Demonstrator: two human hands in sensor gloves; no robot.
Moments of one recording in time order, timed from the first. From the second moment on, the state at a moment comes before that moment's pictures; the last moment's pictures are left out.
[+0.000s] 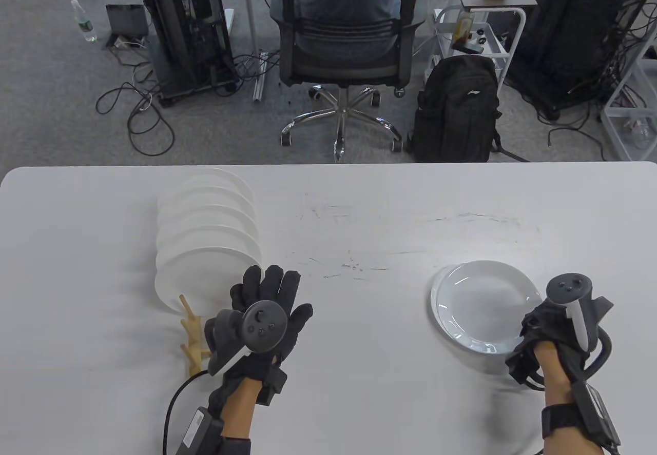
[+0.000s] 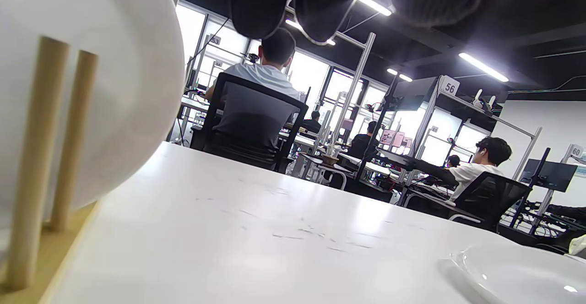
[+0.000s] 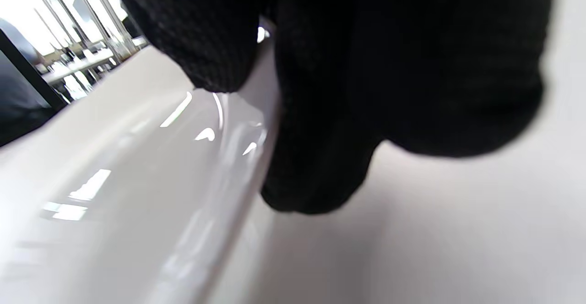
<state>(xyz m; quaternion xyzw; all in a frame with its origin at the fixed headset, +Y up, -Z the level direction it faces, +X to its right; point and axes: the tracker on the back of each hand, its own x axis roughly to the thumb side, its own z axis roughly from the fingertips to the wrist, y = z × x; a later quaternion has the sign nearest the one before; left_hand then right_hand) -0.139 -0.676 -0.287 0.05 -0.11 0.18 0.98 0.369 -0.715 -0.330 -0.35 0.06 0.91 0.23</state>
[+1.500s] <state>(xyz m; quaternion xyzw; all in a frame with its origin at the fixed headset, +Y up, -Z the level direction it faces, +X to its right) -0.173 -0.554 -0.282 0.25 -0.17 0.33 0.89 0.247 -0.693 -0.313 0.06 0.03 0.92 0.38</state>
